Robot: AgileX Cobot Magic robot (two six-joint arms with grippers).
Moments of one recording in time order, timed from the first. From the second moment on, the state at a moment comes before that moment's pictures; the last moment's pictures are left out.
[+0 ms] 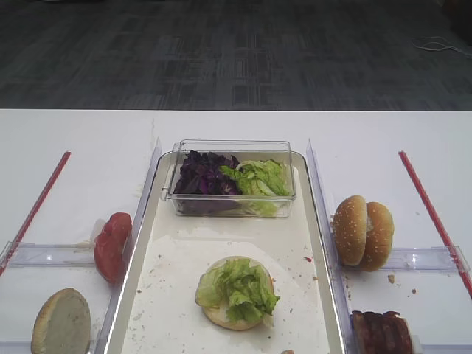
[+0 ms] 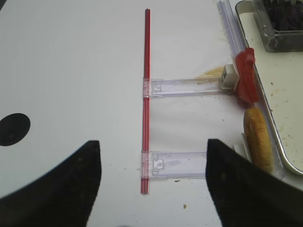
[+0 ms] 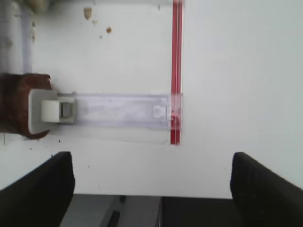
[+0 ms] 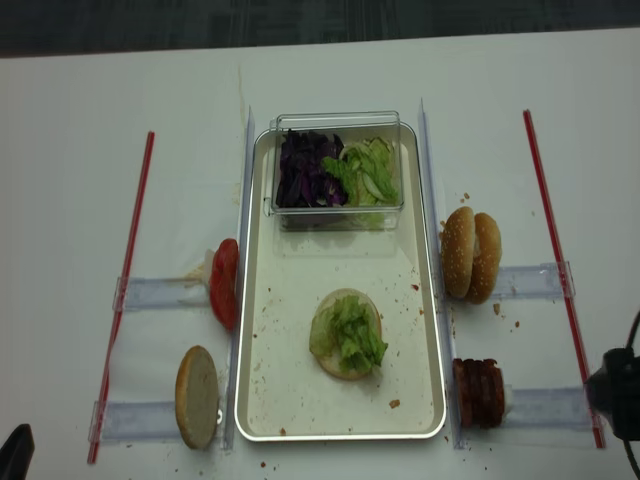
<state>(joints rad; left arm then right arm) 0.04 -0.02 -0.49 0.05 1.18 -0.03 0.02 0.69 -0.48 0.07 1.07 -0.01</state>
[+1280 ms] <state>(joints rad) 0.04 -0.02 -0.49 0.05 1.18 -0.03 0.02 -0.02 -0.48 0.04 1.11 -0.02</state>
